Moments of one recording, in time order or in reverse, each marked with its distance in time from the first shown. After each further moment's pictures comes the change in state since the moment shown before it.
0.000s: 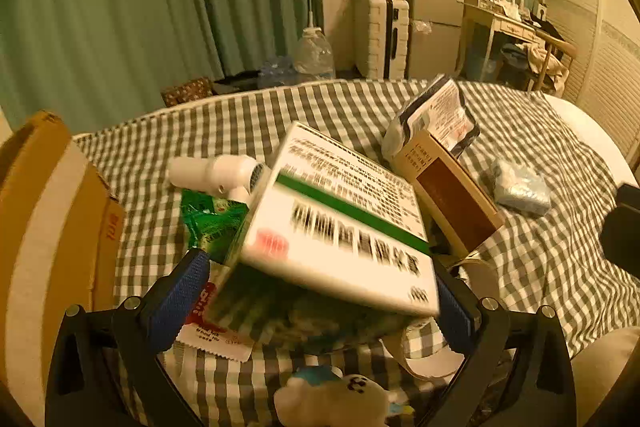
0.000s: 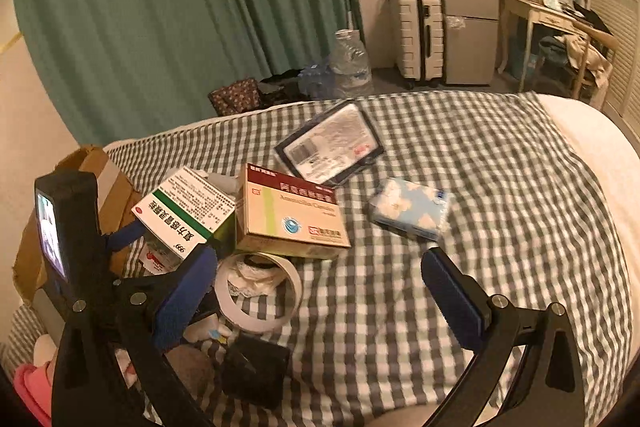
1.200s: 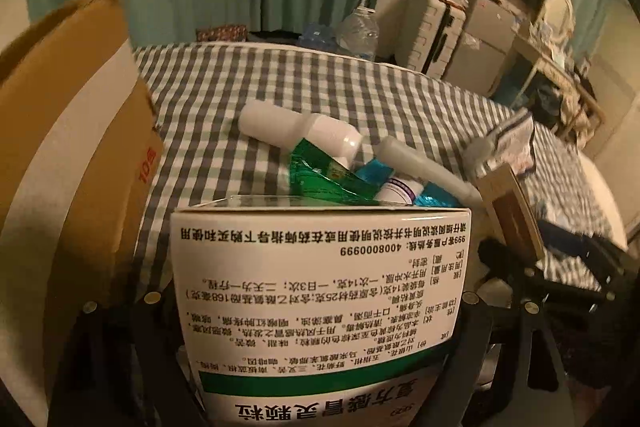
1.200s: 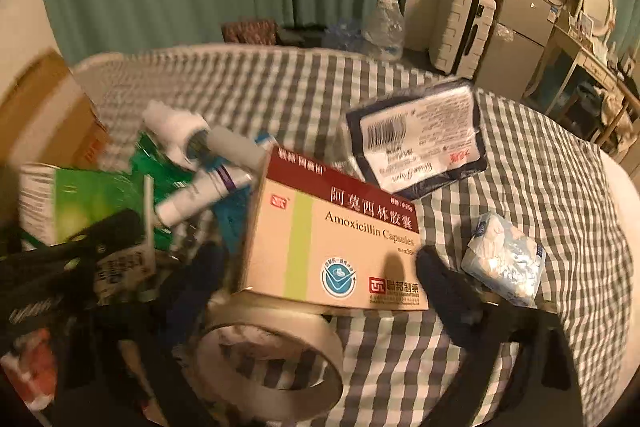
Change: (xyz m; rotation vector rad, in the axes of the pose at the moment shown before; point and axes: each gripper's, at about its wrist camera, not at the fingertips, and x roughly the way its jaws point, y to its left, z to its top) left arm 0.010 0.074 -0.005 -0.248 0.096 -0.011; right arm 0.117 0.071 0.008 -0.240 0.169 -0.098
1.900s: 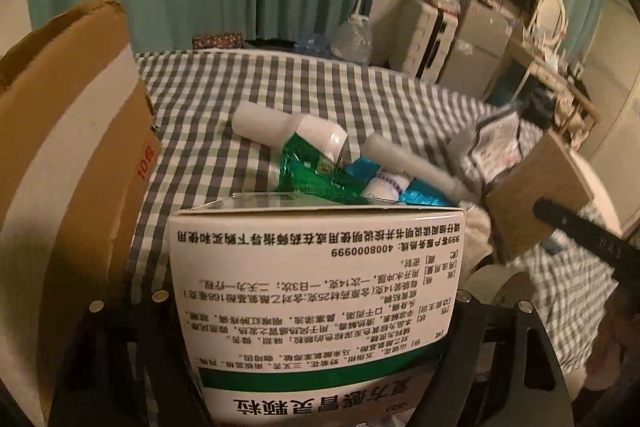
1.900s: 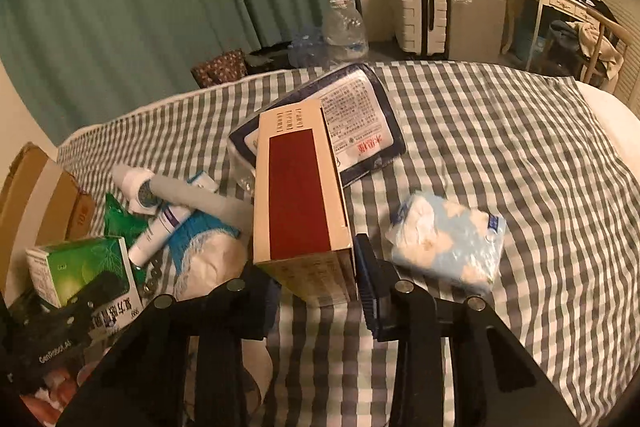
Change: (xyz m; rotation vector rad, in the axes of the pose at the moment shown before) left arm -0.014 -0.002 -0.006 -0.027 -0.038 -0.029; right arm -0.023 -0.082 -0.013 0.275 -0.079 0.084
